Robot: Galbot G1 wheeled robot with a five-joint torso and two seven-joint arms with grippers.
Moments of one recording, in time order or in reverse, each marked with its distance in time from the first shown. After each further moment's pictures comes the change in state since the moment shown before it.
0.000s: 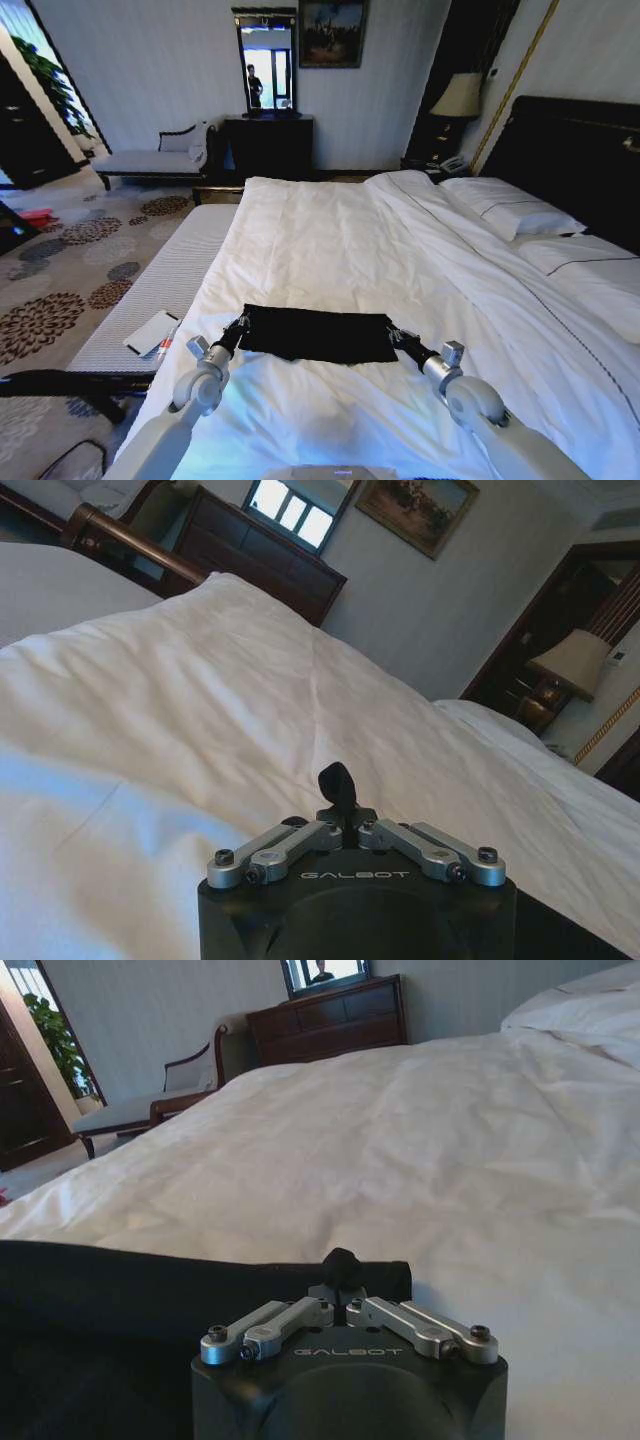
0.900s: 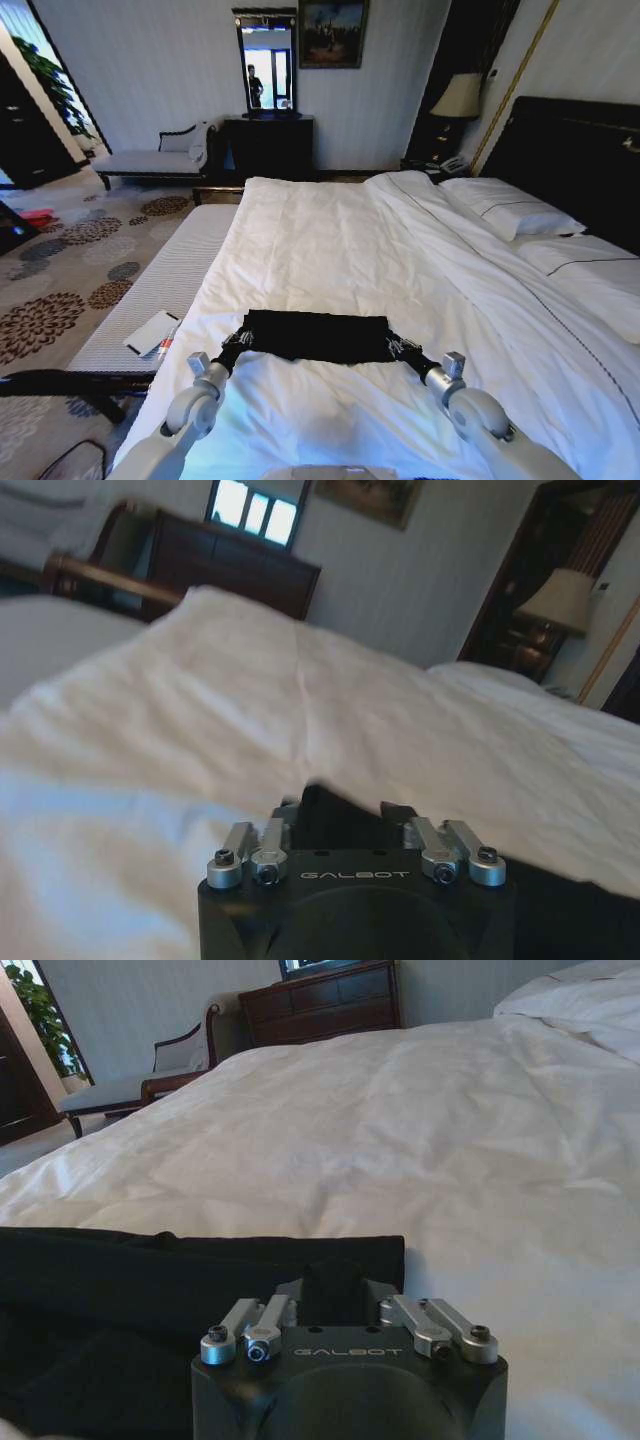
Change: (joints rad) left arm 0.137 0.036 -0.042 -0.124 0.211 0.015 -0.011; right arm -0.114 0.007 0.049 0.069 -0.037 -0.007 0.023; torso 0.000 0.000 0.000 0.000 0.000
